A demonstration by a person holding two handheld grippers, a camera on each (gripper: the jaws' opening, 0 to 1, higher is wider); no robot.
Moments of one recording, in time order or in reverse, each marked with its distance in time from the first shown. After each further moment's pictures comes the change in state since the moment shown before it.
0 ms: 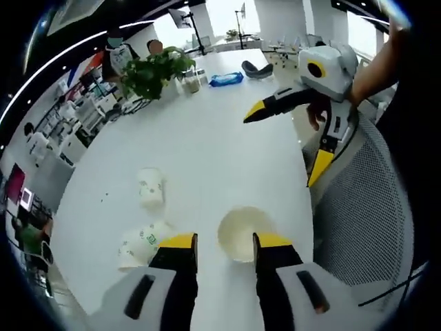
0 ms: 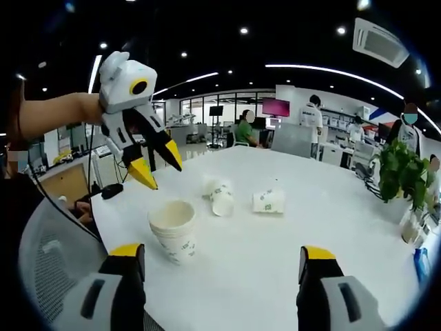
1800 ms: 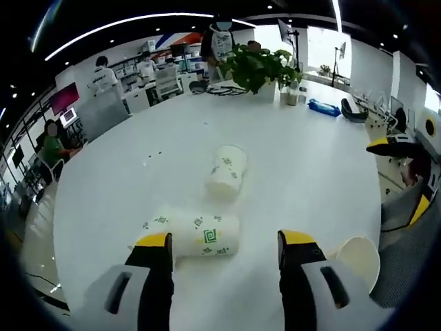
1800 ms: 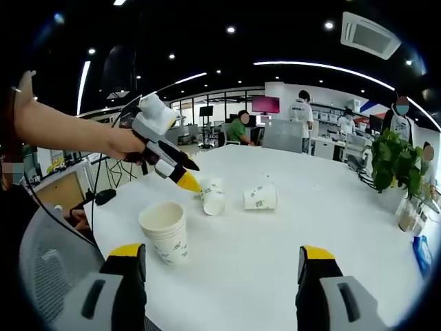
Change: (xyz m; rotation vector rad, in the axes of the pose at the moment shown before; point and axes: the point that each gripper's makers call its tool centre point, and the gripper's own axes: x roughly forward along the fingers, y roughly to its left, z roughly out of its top) left arm 0.058 0.115 -0.041 -0.392 -0.084 0.289; right arm -0.002 -0.013 -0.003 0.057 0.002 -0.041
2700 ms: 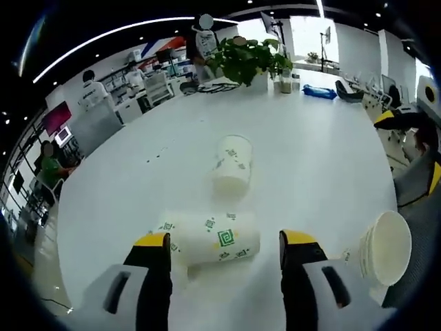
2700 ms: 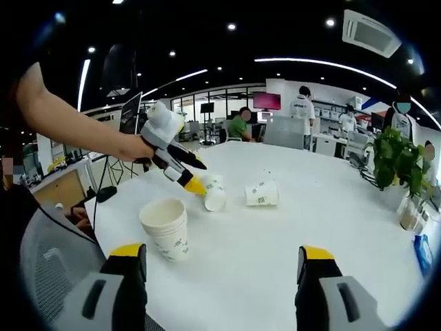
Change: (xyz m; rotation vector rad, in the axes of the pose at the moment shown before) left arm 0.021 0.011 -0.007 0.120 -0.006 -0.014; right arm 0.002 0.003 -0.005 0.001 0.026 0.010
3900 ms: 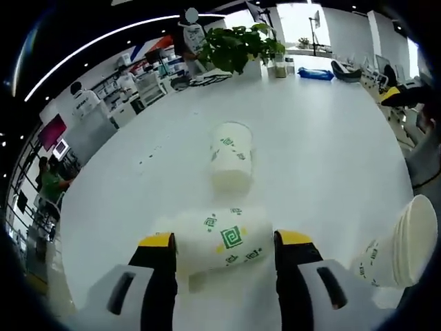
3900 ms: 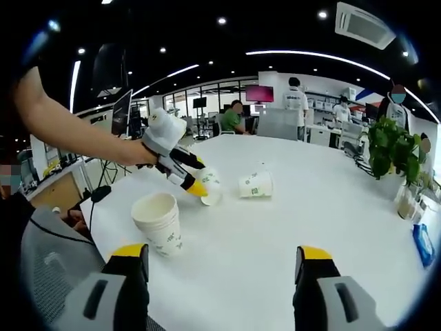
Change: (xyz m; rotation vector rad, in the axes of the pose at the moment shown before) left arm 0.039 0.007 -0.015 0.116 0.052 0.021; right arm 0.002 -0.011 -0.010 0.046 0.037 -0.031
